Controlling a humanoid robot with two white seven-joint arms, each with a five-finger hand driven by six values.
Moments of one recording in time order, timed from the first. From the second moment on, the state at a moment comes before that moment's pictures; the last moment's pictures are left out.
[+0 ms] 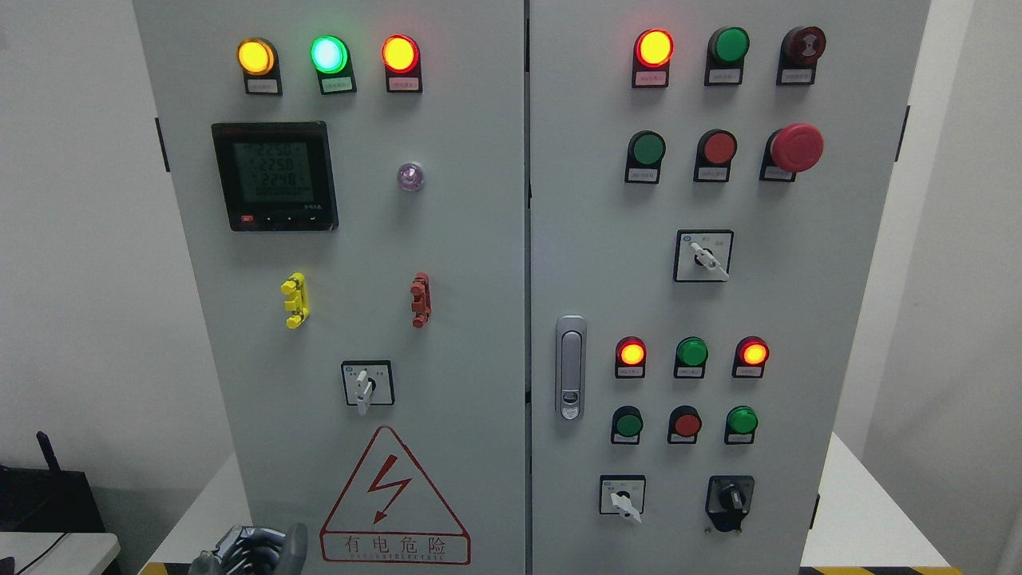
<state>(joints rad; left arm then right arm) -0.11 -0.07 0.06 -1.85 -0.24 0.13 0.26 0.09 0.12 0.00 -0.13 0.00 0.00 0.00</state>
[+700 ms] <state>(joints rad) -0.21 -0.09 -0.05 -1.85 -0.27 0.26 0.36 0.09 0.12 0.00 -0.13 0.00 0.00 0.00</state>
